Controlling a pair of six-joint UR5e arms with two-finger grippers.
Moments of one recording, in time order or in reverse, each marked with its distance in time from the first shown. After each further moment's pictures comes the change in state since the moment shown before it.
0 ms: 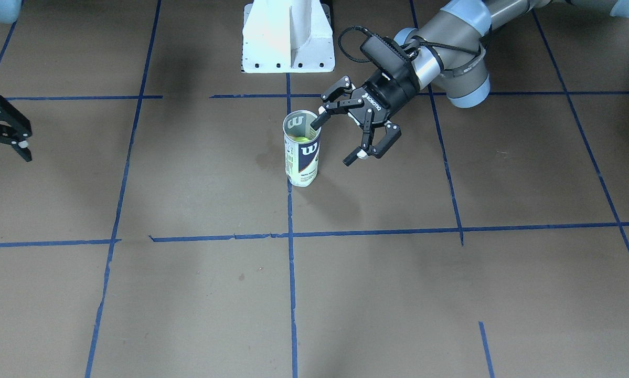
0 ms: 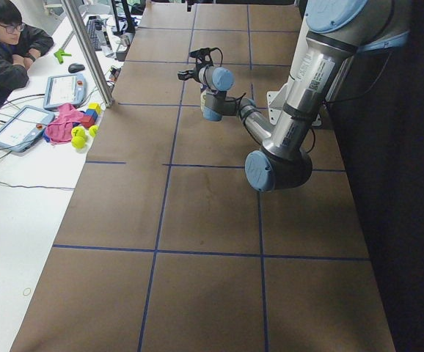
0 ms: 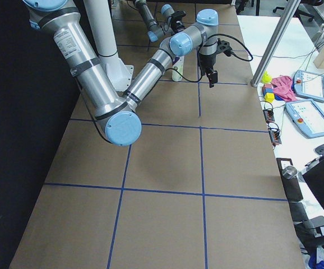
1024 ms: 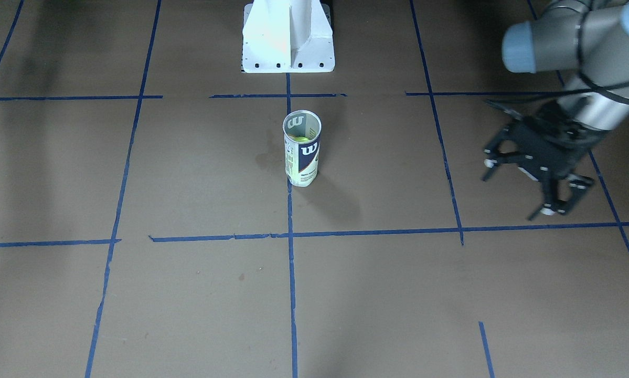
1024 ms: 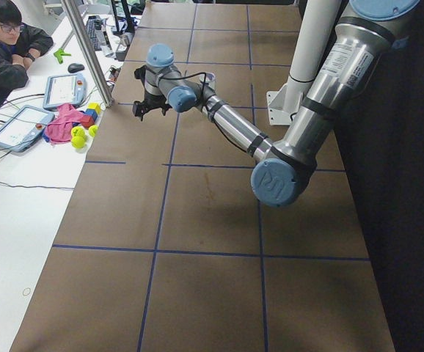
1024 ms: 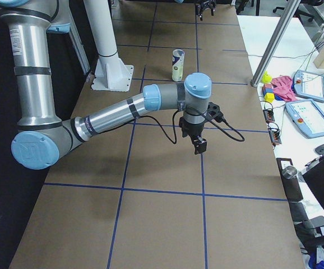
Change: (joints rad) left arm -0.523 0.079 -0.038 0.878 -0.524 0.548; right arm 0.315 -0.349 -0.048 0.001 0.082 -0.554
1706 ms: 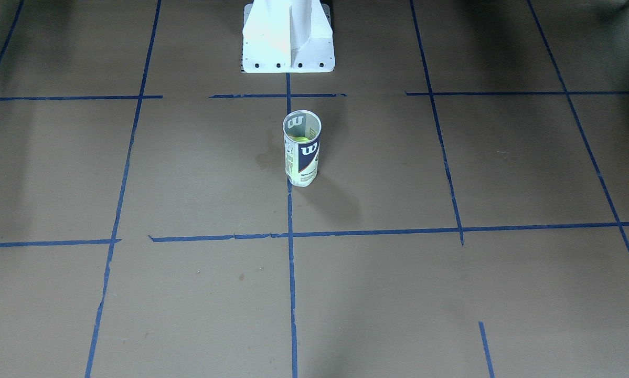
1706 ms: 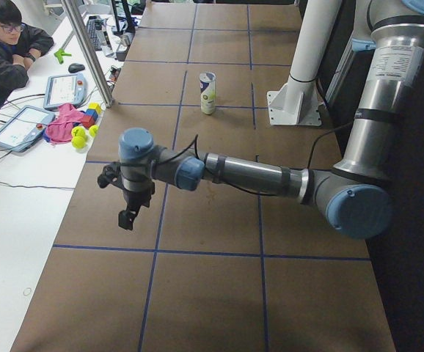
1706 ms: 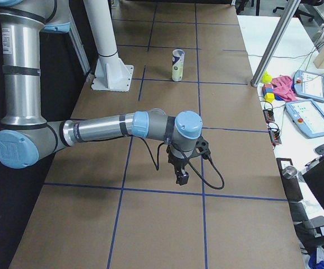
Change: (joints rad) left arm -0.343 0.288 0.233 0.016 0.001 -0.075; right arm 0.039 -0.078 -0.128 0.001 0.000 -0.016
